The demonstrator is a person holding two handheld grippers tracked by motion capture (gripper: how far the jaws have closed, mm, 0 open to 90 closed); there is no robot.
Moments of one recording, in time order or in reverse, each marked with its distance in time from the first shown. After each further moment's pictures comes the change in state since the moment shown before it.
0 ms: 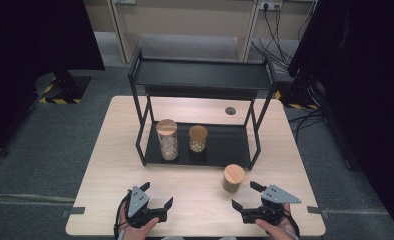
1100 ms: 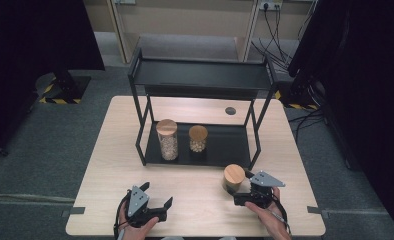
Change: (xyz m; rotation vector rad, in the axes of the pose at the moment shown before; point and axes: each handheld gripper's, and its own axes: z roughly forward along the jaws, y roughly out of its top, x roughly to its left) left arm 0.001 -0.001 0.001 0.005 0.005 -0.007; right arm -0.009 0.013 0.050 0.072 -0.090 -0.006
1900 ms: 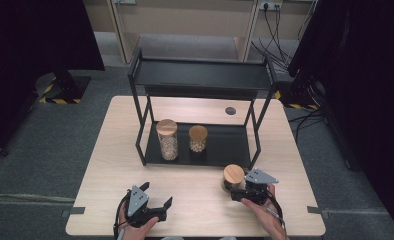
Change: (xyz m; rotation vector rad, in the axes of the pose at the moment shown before) left arm 0.001 0.000 0.000 0.002 -0.001 0.000; right arm 0.001 0.007 0.013 0.025 -0.002 -0.041
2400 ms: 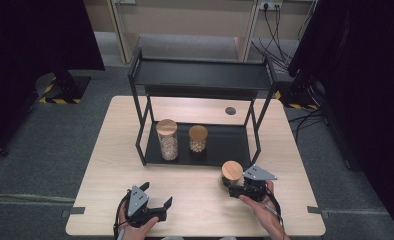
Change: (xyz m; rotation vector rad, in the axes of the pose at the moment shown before) left arm 0.000 0.000 0.000 0.001 0.000 0.000; right arm 0.005 0.012 0.002 -0.022 -0.017 -0.015
